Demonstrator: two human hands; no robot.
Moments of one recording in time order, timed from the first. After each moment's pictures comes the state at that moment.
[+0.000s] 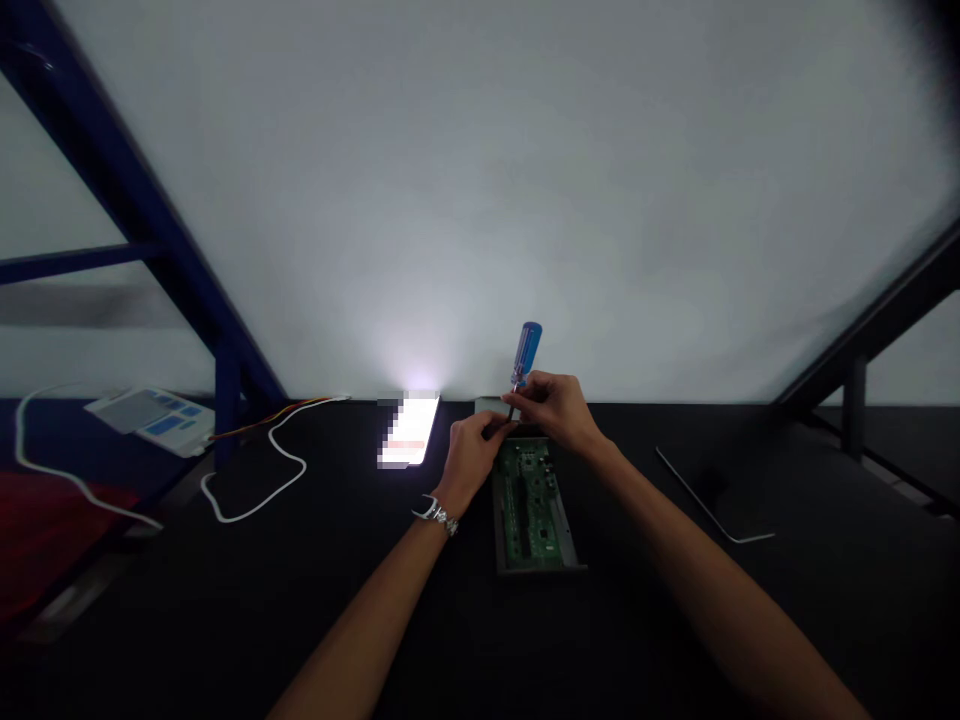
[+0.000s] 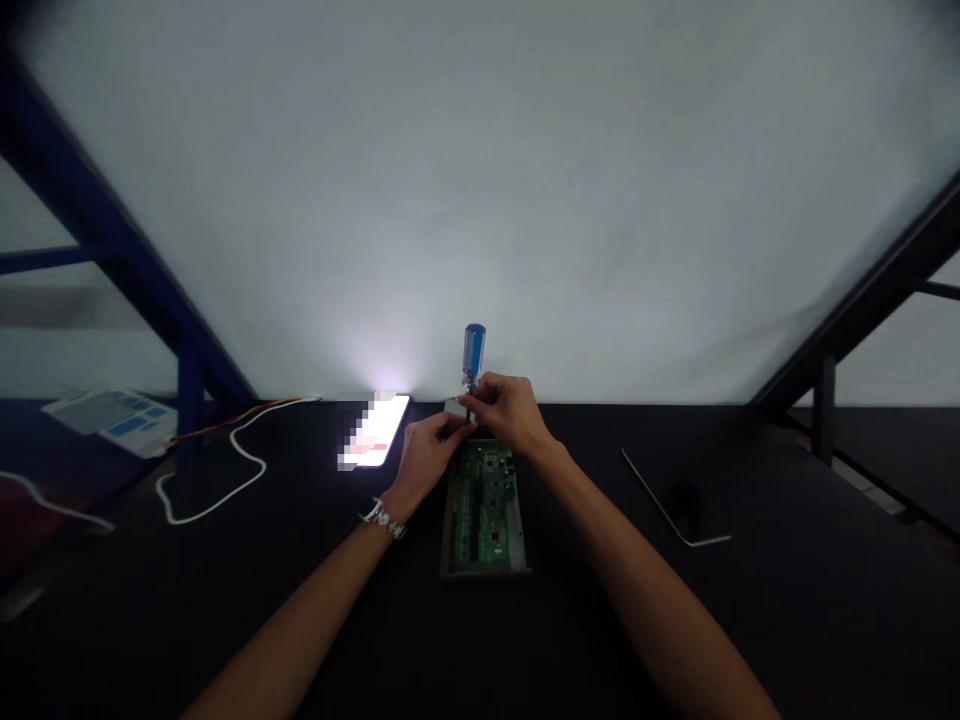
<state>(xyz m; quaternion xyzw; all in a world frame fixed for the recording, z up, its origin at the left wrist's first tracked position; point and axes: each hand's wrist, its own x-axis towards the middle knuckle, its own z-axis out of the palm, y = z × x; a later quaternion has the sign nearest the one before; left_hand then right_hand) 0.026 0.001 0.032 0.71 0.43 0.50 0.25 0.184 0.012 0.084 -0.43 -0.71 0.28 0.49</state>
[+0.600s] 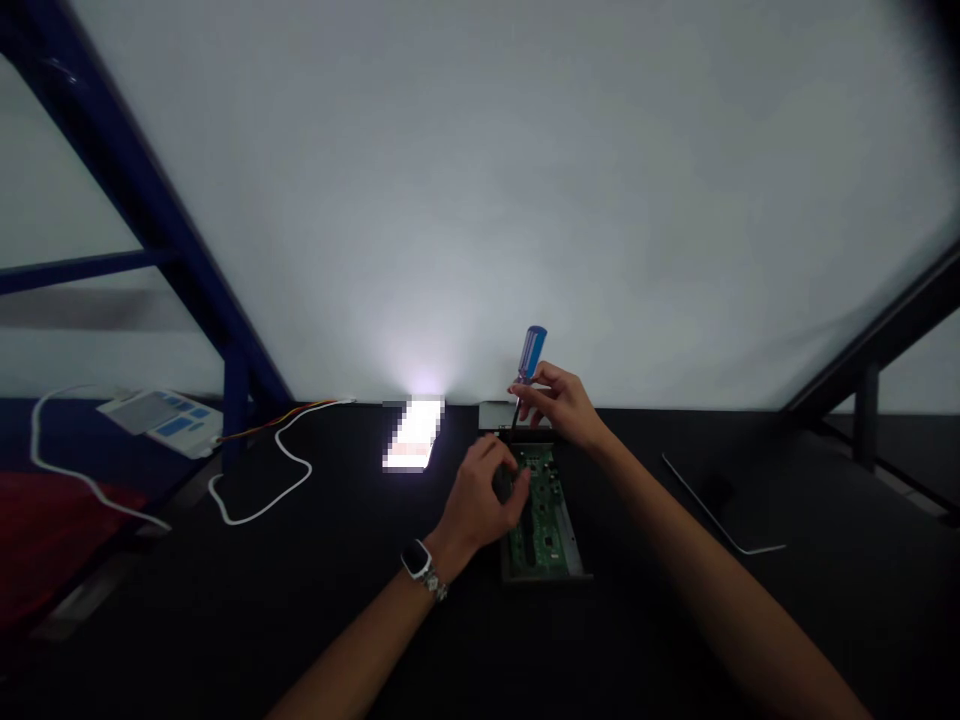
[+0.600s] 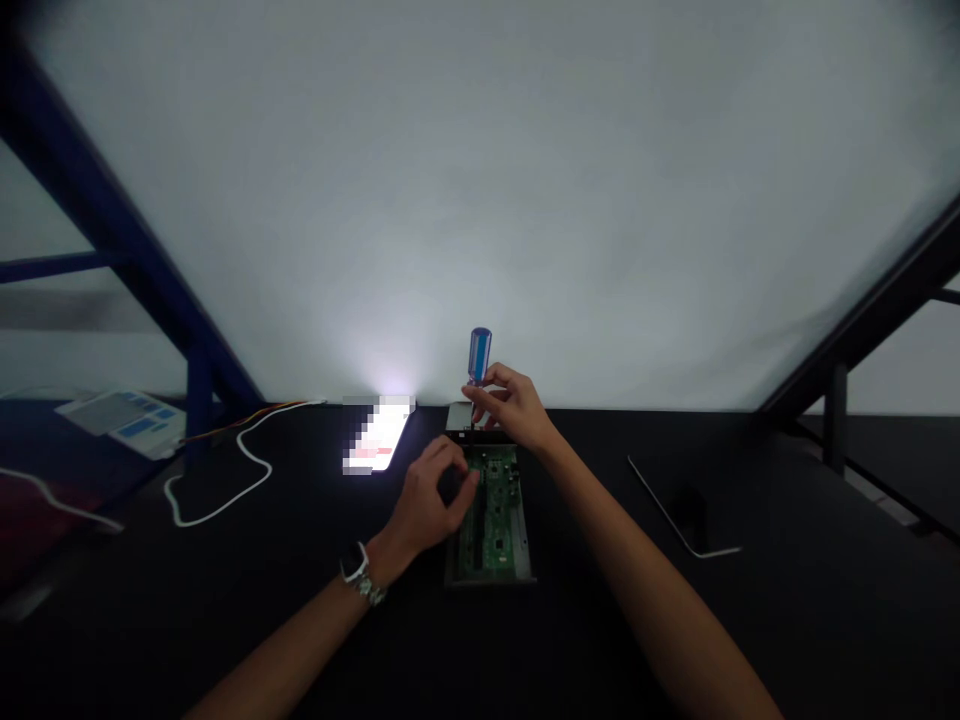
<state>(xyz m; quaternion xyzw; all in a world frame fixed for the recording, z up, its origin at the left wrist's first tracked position) 0.022 -0.049 0.033 0.78 0.37 0.47 0.16 0.184 0.020 0.094 -0.35 -0.65 0.45 0.50</state>
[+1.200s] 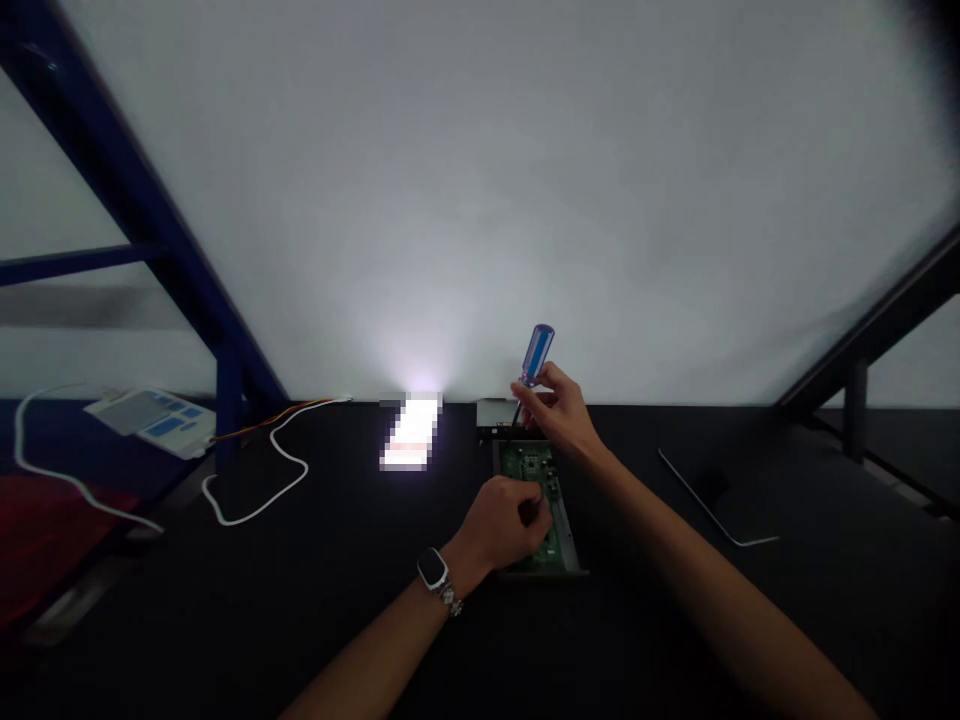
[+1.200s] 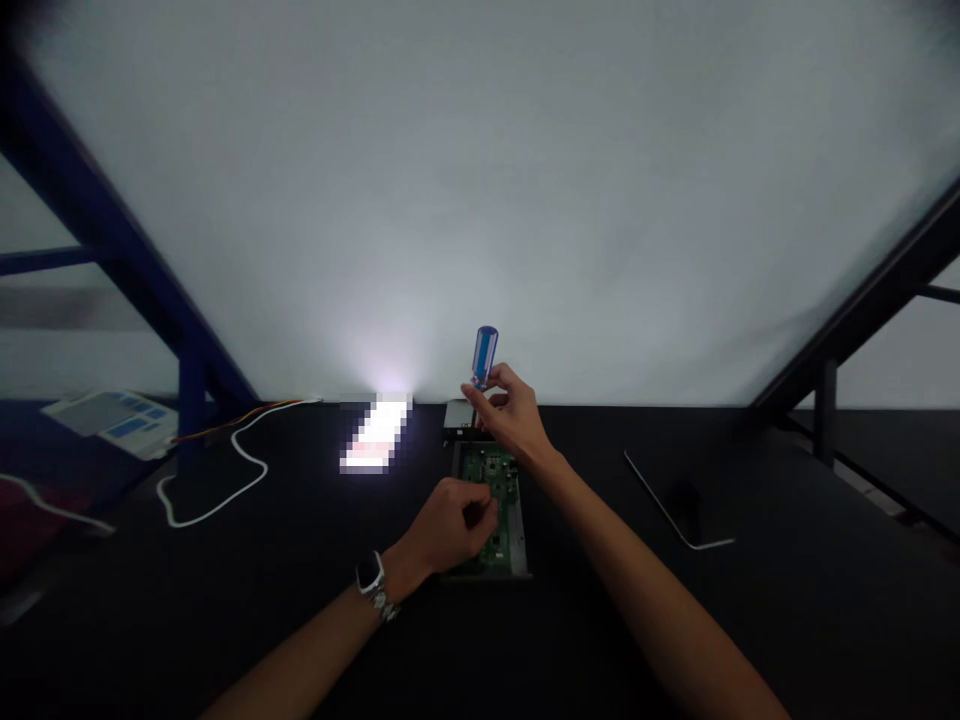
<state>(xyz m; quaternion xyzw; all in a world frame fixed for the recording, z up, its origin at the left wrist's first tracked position) 0.038 -0.066 0.021 0.84 0.35 0.34 0.24 0.174 0.007 0.080 -0.43 -0.65 0.34 0.53</state>
